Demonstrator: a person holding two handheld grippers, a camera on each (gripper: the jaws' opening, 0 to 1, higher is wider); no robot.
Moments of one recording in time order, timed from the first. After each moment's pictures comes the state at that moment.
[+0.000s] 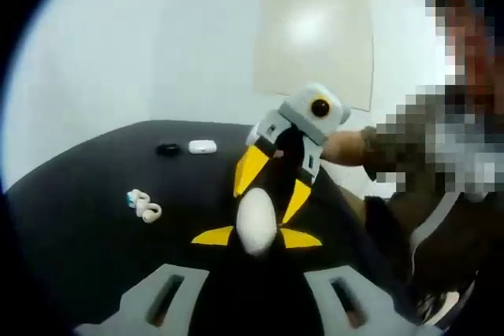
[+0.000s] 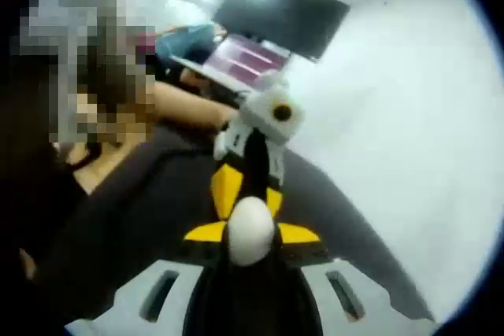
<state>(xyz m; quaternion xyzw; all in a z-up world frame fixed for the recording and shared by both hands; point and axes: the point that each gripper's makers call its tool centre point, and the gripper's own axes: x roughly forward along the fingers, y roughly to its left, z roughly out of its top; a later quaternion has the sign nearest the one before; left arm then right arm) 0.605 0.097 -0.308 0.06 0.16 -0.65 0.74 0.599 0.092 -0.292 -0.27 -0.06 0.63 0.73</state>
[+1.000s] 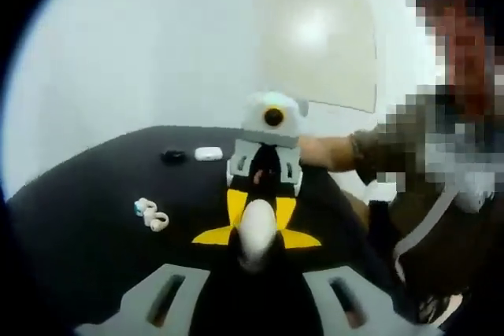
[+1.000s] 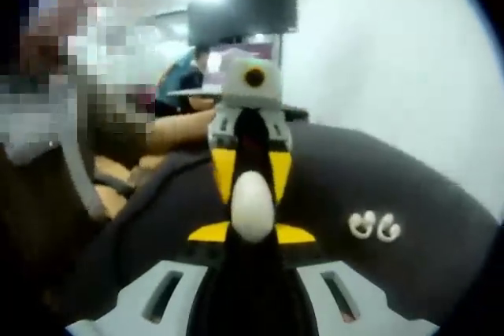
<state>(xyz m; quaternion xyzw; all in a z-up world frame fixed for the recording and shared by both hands) 0.606 0.093 -0.294 0.02 0.17 -0.65 0.74 0.602 0.097 -0.319 -0.18 0.05 0.71 0.68</state>
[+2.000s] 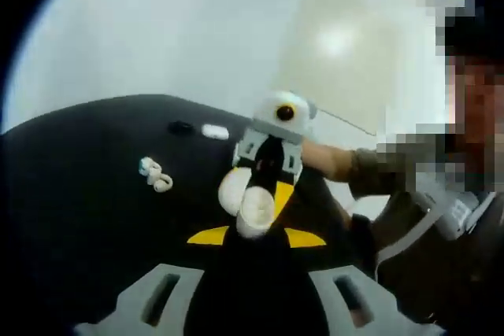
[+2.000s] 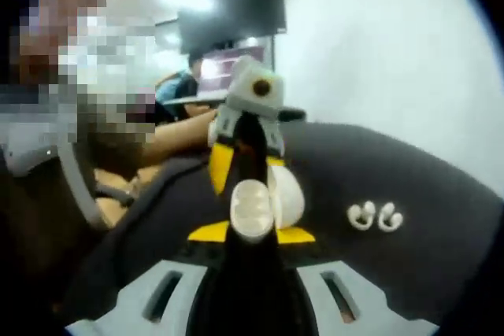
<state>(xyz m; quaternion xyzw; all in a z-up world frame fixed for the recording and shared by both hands) 0.600 0.106 -0.321 0.00 0.25 -0.64 0.73 0.611 0.099 -0.319 -0.11 0.10 0.71 0.69</state>
